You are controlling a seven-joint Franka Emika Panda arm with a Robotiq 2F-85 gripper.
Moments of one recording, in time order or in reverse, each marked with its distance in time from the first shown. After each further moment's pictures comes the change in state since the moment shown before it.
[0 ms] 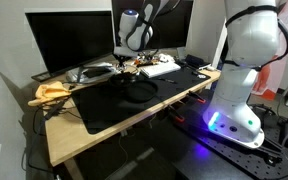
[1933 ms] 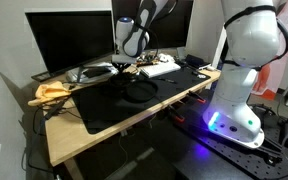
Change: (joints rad) arm 0.015 0.059 0.045 0.008 0.034 -0.070 -0.024
